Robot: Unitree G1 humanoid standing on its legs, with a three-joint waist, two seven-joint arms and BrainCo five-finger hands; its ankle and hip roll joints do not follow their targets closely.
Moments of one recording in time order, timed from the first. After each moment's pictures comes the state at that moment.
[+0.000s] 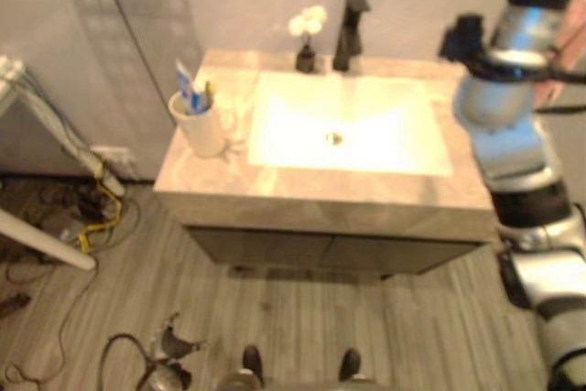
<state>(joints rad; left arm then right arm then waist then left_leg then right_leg) 0.13 0.33 -0.21 0.99 0.15 -0.16 0.40 -0.63 -0.74 0.10 -0.14 -0.31 -0.23 -0.70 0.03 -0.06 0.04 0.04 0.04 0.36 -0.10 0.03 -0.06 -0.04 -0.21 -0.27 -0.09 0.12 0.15</state>
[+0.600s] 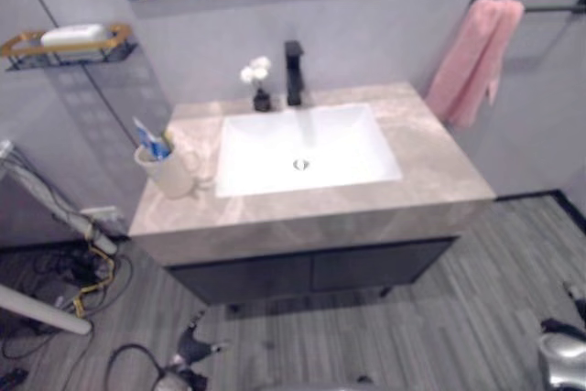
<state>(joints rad) 0.25 0.38 -0.26 0.64 0.09 -0.20 0.24 0.01 -0.56 -0.34 0.97 0.14 -0.21 -0.73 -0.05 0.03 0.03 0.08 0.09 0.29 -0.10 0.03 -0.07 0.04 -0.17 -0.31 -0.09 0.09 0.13</state>
